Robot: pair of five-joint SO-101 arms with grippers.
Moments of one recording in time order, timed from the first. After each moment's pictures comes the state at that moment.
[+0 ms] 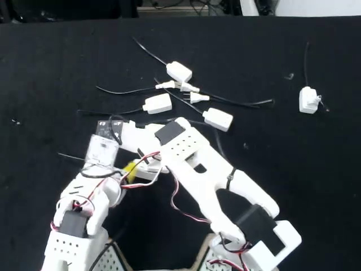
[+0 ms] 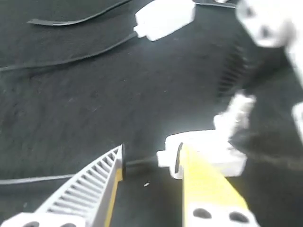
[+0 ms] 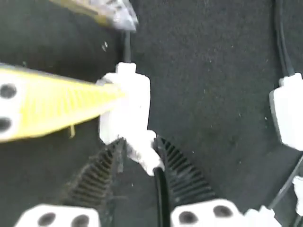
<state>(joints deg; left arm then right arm) 7.1 -103.8 96.1 54.2 -4.8 -37.1 -1.2 28.4 60.0 49.6</state>
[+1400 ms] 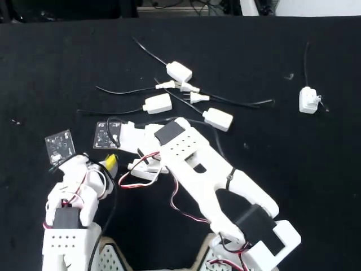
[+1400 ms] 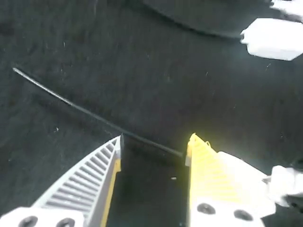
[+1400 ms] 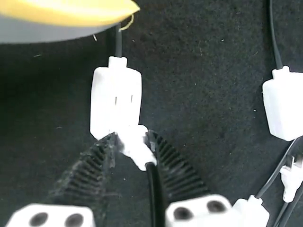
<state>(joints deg) -6.2 -95.2 94.5 52.0 17.6 -37.1 -1.2 28.4 60.4 48.4</state>
